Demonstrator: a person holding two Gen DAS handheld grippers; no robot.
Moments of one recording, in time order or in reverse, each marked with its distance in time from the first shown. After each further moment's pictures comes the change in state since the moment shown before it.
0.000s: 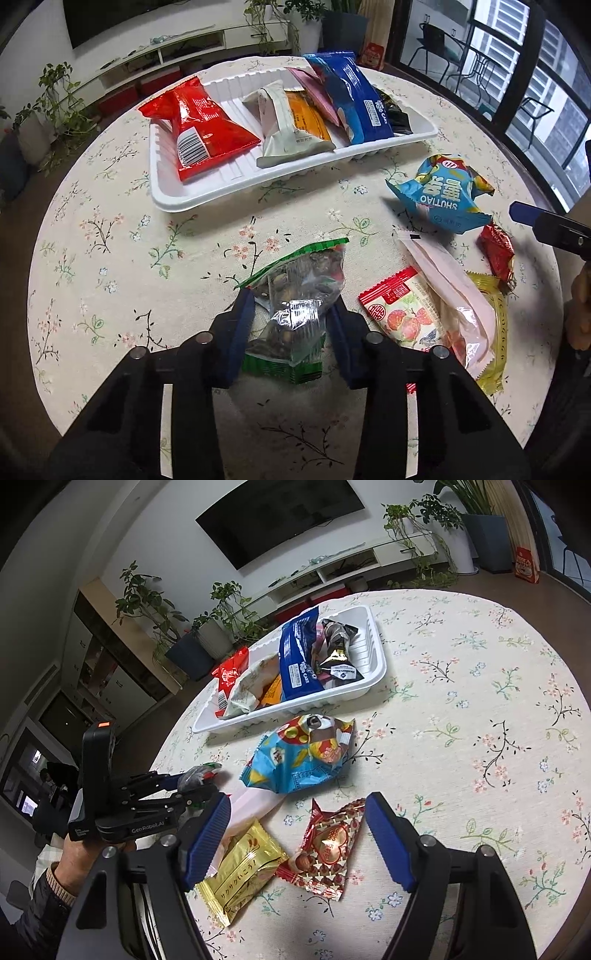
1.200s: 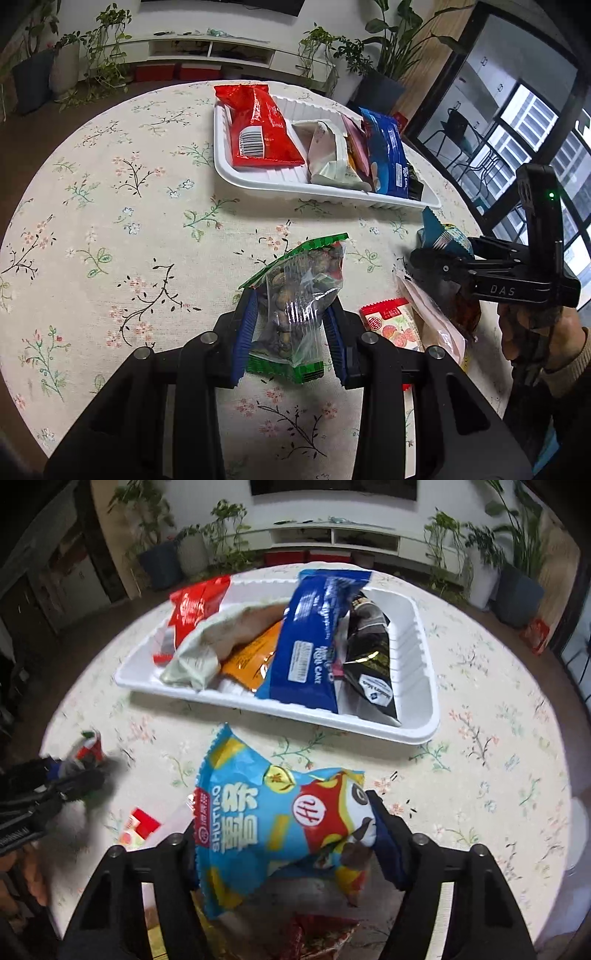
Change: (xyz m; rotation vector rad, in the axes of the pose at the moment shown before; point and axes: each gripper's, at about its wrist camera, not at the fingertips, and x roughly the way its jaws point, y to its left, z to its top) left arm -0.025 0.042 -0.035 -0.330 -0.152 -0.142; right arm 0.101 0.034 0.046 -0.292 0.232 -0.290
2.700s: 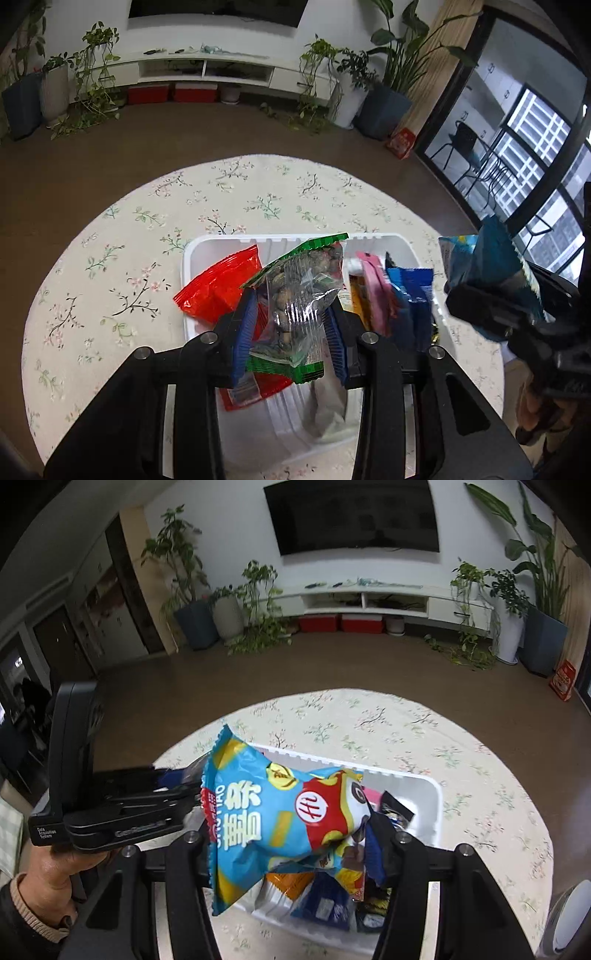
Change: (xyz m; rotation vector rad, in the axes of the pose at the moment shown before) left arm 0.057 -0.010 0.199 0.018 -0.017 0.034; right arm -0.035 0.009 0.151 -0.077 -0.197 0.120
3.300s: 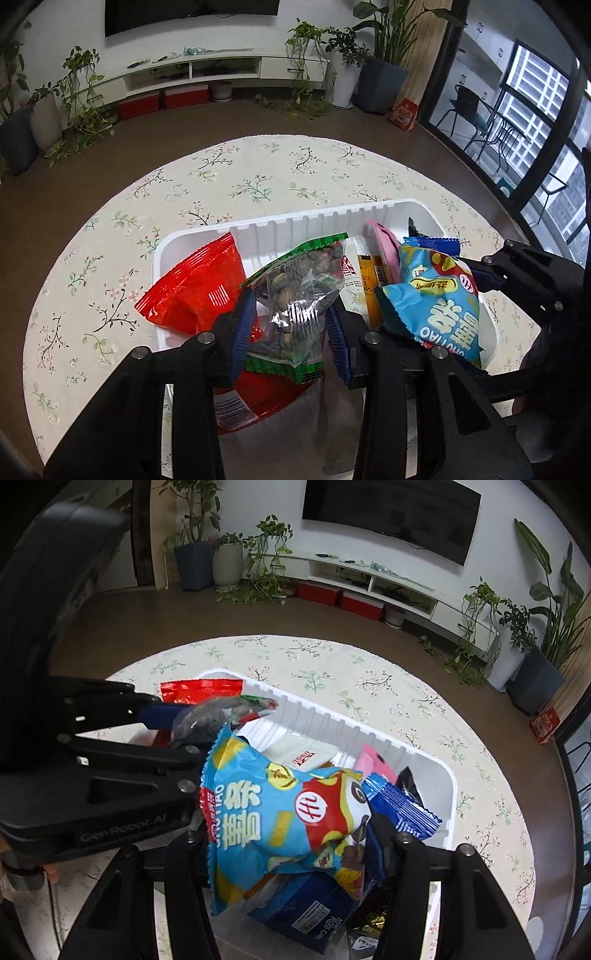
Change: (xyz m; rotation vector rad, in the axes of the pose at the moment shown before) left arm 0.059 -0.027 -0.008 0.138 0.036 0.079; right arm 0.060 0.016 -0.033 -0.207 0.105 -0.171
